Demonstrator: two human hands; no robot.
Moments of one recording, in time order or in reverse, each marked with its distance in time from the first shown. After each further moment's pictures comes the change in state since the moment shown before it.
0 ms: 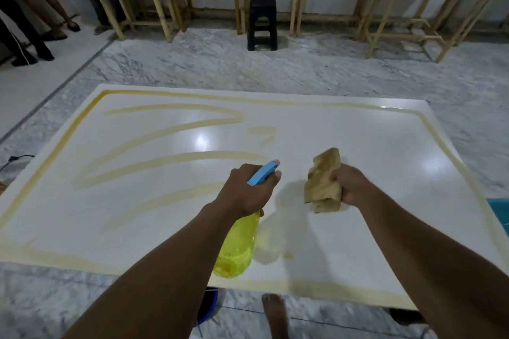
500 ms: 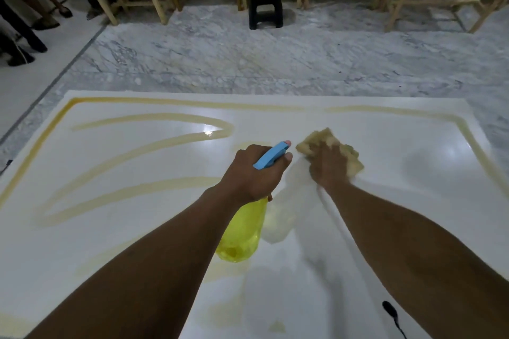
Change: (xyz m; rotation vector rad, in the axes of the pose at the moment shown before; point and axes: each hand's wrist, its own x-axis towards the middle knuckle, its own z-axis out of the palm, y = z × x) left_hand 0.176 0.038 0.017 0.093 -0.001 -0.015; right_hand 0.204 -0.046 0.035 -1.334 0.199 -0.465
